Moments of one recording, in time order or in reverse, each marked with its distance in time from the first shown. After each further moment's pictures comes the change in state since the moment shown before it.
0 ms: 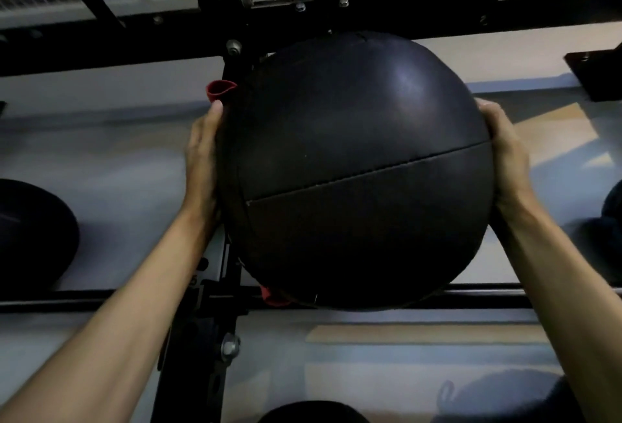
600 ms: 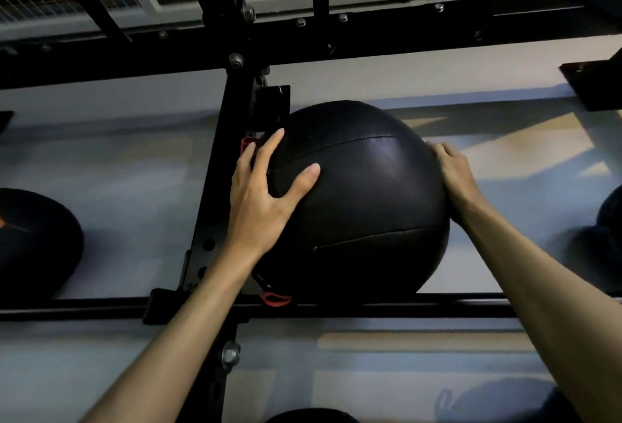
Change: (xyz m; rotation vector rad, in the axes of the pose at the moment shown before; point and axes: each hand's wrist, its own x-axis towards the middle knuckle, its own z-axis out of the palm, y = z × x) left_hand -0.056 -0.003 0.043 0.799 -0.165 0.118; right_hand 0.043 0.056 0.003 -0.361 -0.006 0.200
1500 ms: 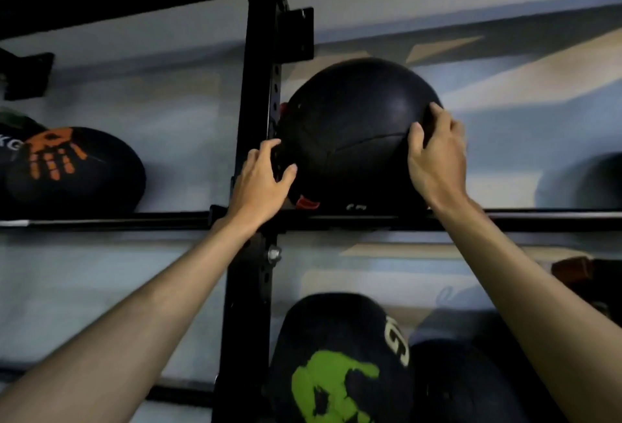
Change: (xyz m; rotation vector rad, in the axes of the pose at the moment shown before) left_hand -0.058 -0.034 -0.044 0.416 -0.139 -0.202; right_hand -0.120 -0.003 0.032 -0.477 0.065 -0.113
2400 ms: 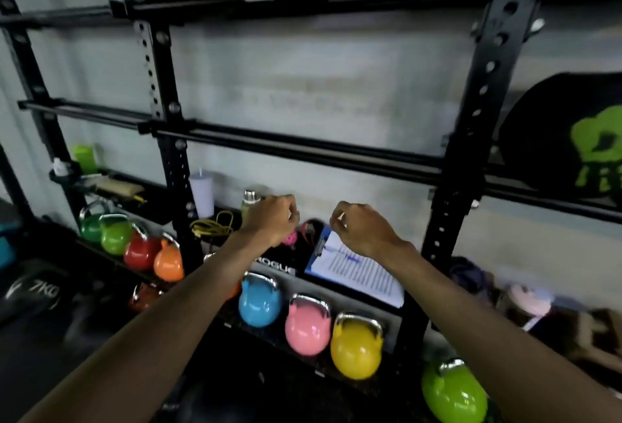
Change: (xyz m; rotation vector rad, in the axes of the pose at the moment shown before) left_hand -0.400 -0.306 -0.340 0.490 -0.781 -0.477; right_hand -0.571 -0.275 0.161 -0.090 -1.343 0.094
